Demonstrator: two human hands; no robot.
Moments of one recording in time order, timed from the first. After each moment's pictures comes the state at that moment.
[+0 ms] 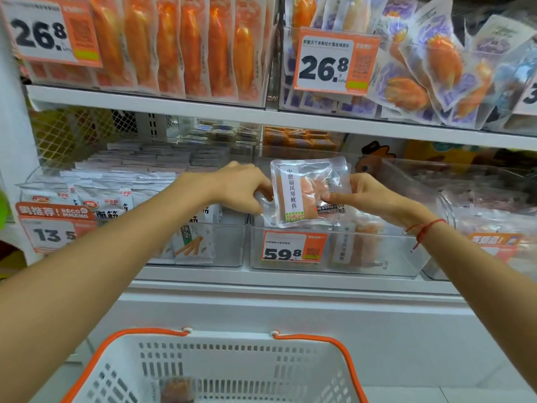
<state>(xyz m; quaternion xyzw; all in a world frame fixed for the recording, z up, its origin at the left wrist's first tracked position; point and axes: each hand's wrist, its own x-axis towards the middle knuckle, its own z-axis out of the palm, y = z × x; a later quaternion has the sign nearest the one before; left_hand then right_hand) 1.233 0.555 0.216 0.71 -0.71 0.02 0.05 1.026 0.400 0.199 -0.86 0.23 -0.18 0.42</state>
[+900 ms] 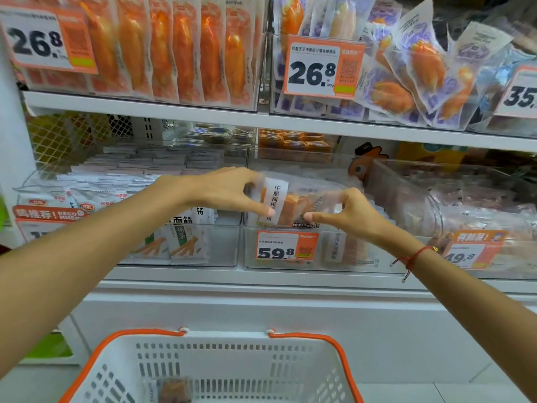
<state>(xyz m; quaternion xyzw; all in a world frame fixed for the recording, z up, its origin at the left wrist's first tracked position) 1.236 0.570 0.216 0.69 -0.70 -0.10 0.17 1.020 0.437 0.180 -0.90 0.19 -0.26 0.30</state>
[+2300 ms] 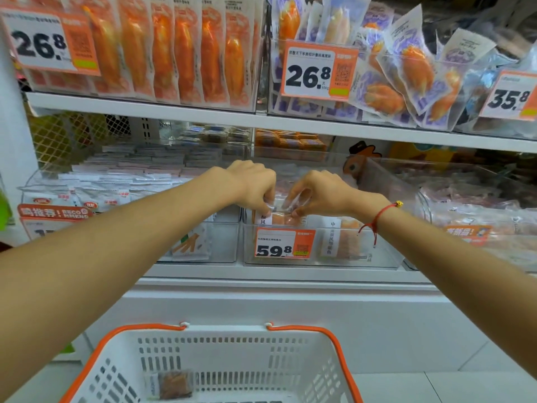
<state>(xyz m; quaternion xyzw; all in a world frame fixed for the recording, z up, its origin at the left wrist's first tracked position) 1.196 0.552 0.232 0.72 -0.69 0.08 -0.06 1.057 0.453 0.219 -0.97 0.23 -0.07 0.05</state>
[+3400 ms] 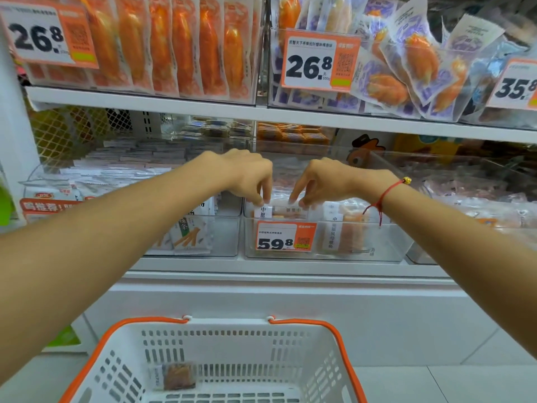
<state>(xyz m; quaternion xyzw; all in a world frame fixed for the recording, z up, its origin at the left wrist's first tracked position) 1.204 0.559 0.246 0.70 -0.70 0.04 -0.09 1.057 0.446 0.237 -0.97 0.22 0.03 0.07</state>
